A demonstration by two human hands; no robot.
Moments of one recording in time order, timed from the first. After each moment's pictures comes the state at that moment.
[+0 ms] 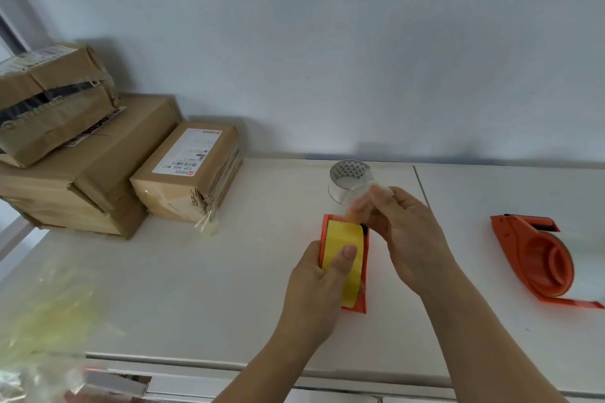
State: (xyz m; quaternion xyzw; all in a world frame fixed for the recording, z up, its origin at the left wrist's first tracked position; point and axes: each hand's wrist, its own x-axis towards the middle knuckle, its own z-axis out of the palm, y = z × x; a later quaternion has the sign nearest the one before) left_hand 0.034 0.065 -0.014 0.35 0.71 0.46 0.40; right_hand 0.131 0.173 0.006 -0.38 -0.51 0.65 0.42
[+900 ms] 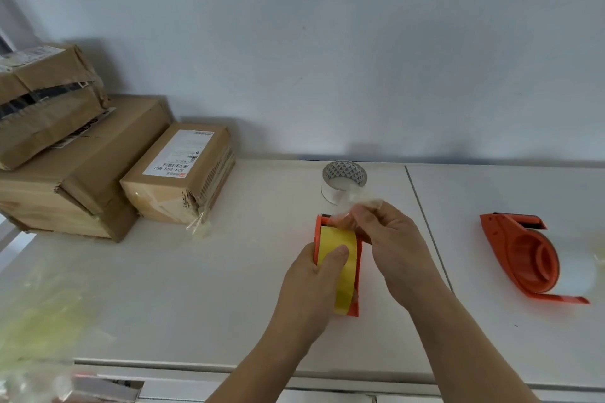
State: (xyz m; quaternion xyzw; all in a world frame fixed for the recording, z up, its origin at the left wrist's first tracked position) left_hand 0.037 0.069 -0.005 0.31 0.73 0.45 0.41; right_hand 0.129 0.160 -0.009 -0.49 -0.59 0.54 0.35
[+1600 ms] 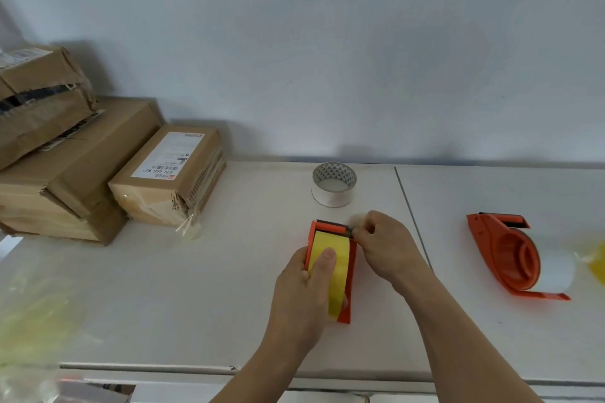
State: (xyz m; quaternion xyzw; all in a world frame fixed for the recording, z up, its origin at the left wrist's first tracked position) left_hand 0.043 0.064 -0.022 0.34 0.70 0.50 0.37; right_hand 0.143 0.186 -0.024 -0.57 -0.72 0.34 0.20
